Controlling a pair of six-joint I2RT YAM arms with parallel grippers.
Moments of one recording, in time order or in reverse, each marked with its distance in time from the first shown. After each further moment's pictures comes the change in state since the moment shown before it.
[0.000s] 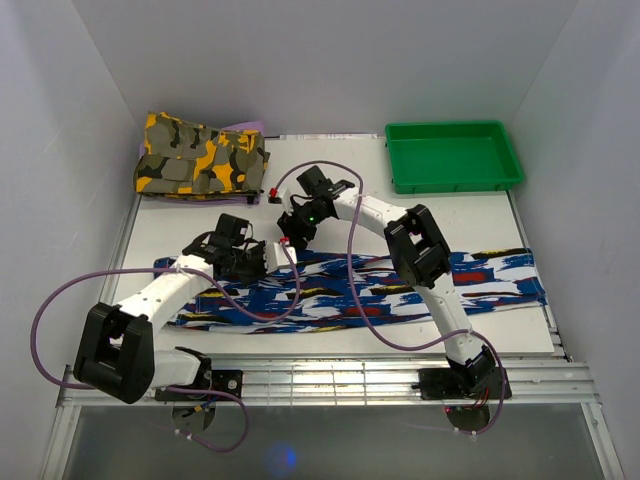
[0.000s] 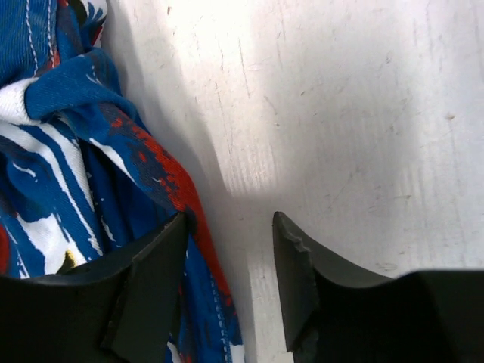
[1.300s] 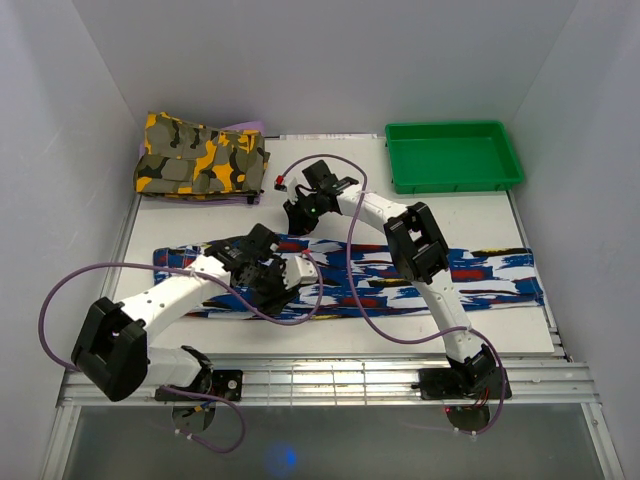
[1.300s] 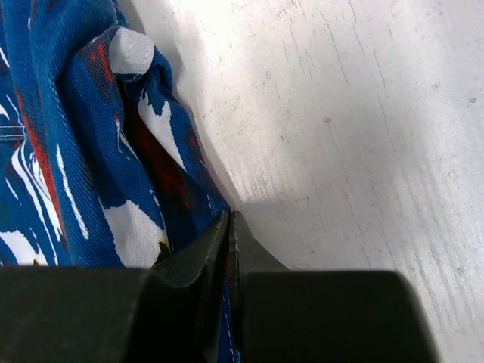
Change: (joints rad) left arm -0.242 0.003 0.111 -0.312 -0.092 -0.348; right arm -0.046 0.060 0.059 0.101 0.055 0.121
